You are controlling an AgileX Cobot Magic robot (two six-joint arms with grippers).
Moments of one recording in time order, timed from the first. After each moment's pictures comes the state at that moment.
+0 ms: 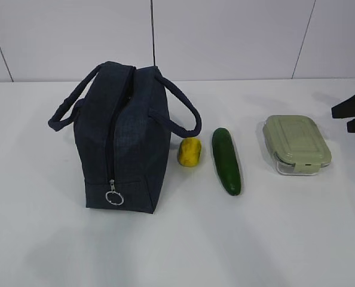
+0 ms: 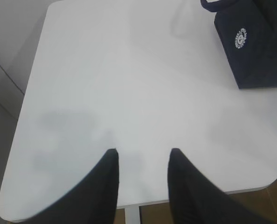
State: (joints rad) left arm -0.01 0.01 -0.51 -0.01 1.11 0.09; right arm -0.50 2.12 -1.47 1.03 1.18 -1.04
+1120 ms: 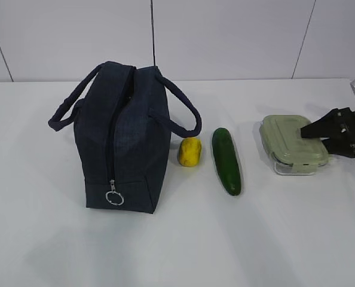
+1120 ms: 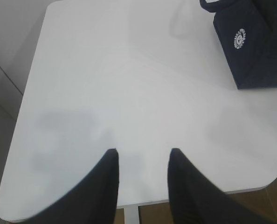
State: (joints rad) left arm -0.01 0.01 -0.51 -0.01 1.11 0.09; right arm -0.44 2.31 -1.49 1.16 1.17 -1.13
